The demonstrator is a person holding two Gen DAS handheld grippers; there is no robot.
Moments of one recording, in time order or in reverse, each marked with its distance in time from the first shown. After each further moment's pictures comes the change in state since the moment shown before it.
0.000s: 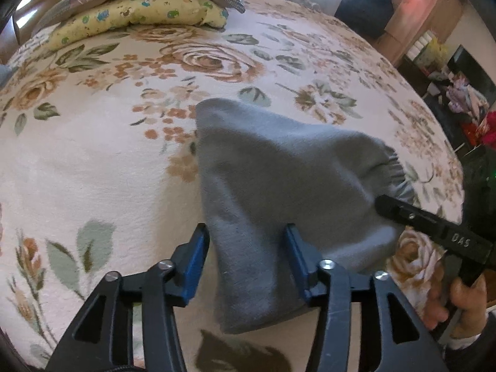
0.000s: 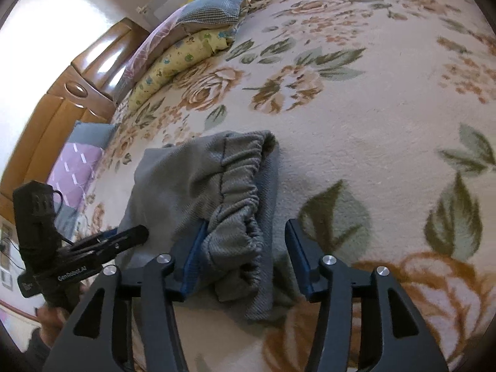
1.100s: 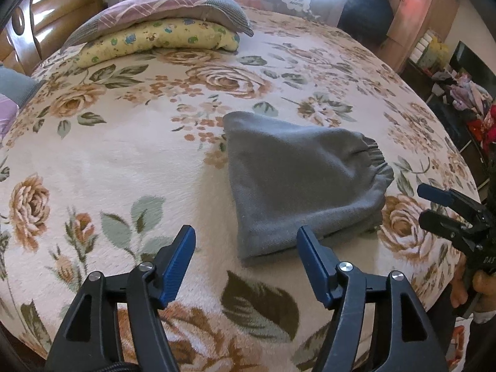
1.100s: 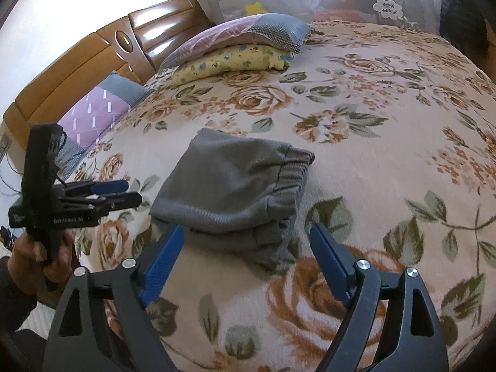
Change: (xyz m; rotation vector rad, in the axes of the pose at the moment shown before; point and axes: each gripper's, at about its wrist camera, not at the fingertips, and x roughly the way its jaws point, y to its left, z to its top) left arm -0.066 -0.004 -0.031 0.018 -0.082 0.088; right arm -0.072 0.047 -0.032 -0.335 -0.055 0.005
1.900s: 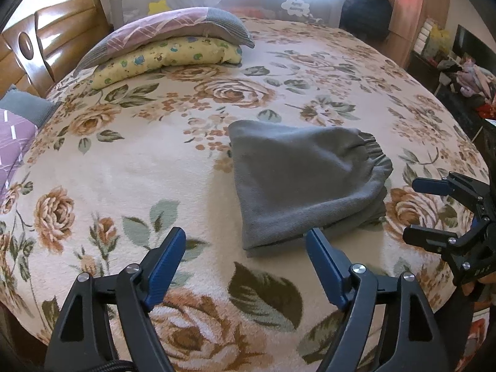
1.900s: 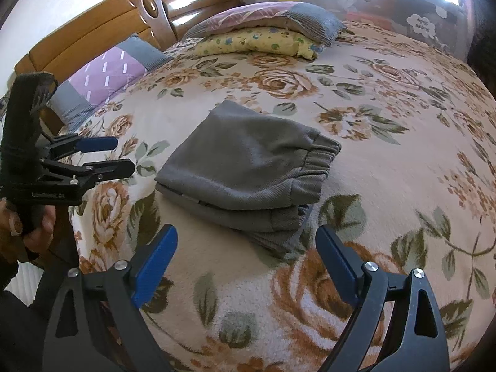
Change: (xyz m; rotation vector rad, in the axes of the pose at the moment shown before) left arm -0.019 -0.020 -0.010 0.064 -0.051 0.111; right arm 0.013 0.024 -0.004 -0.175 0.086 -0.001
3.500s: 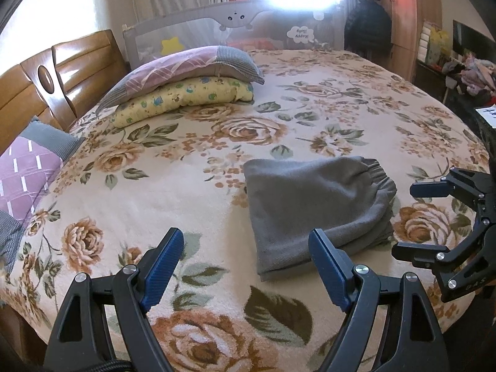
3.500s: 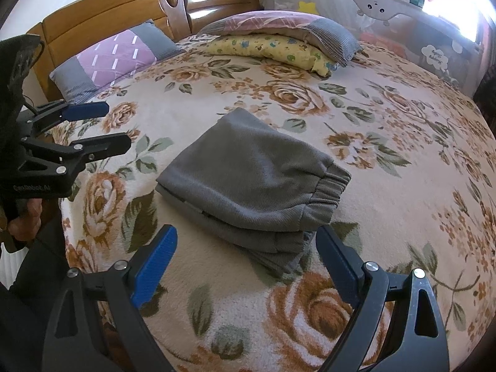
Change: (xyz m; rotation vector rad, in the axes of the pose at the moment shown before) left arm -0.024 -0.012 0.003 0.050 -0.165 0.119; right arm 0.003 0.020 0.012 -0.126 -0.014 -0.054
